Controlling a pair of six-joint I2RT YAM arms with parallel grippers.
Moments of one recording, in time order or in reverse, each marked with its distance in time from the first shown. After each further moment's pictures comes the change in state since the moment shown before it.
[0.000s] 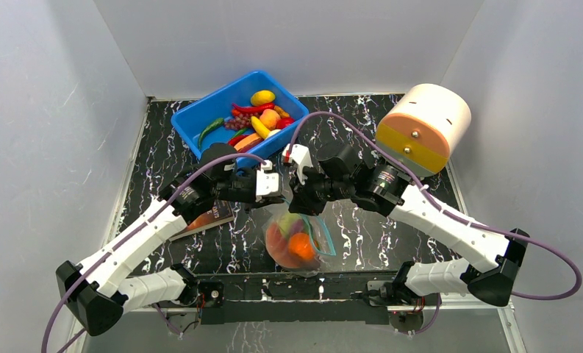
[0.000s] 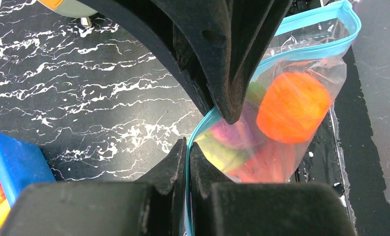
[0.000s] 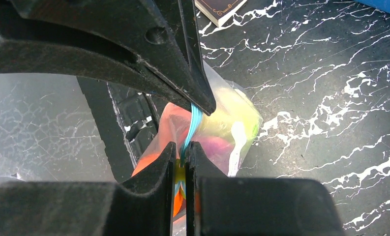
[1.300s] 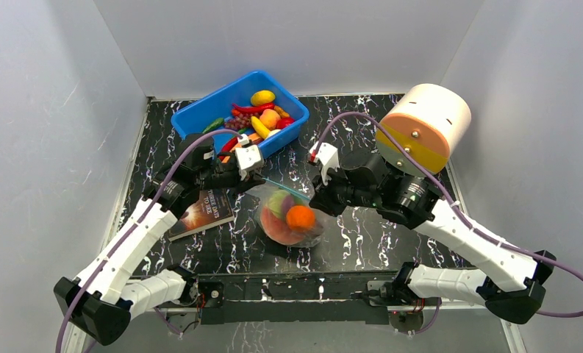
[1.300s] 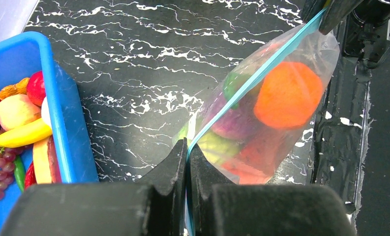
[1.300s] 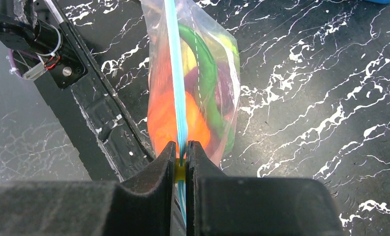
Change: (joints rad) left arm 0.205 -0.034 0.026 -0.026 -0.087 -0.128; right arm -0.021 -0.167 -0.071 -0.063 0.188 0.029
